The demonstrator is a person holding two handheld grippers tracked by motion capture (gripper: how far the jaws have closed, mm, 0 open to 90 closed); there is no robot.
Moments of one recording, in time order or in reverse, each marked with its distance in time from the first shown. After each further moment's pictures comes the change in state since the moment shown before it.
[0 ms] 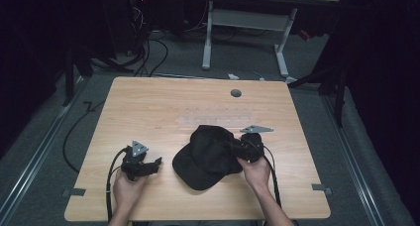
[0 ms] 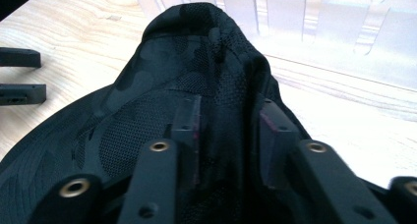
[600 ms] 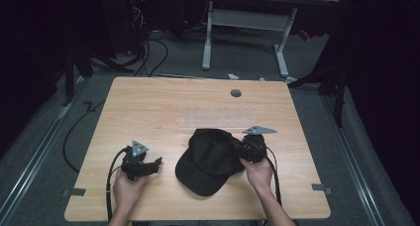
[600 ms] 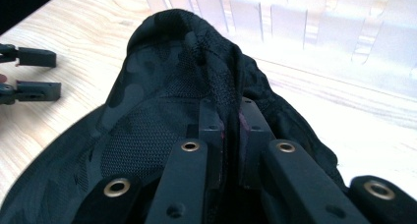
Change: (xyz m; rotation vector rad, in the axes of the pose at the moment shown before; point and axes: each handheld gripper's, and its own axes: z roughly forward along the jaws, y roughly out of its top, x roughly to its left) left arm 0.000 0.000 0.000 -0.004 0.001 -0.003; right arm 0.000 -0.001 -0.011 -0.028 0.023 -0.020
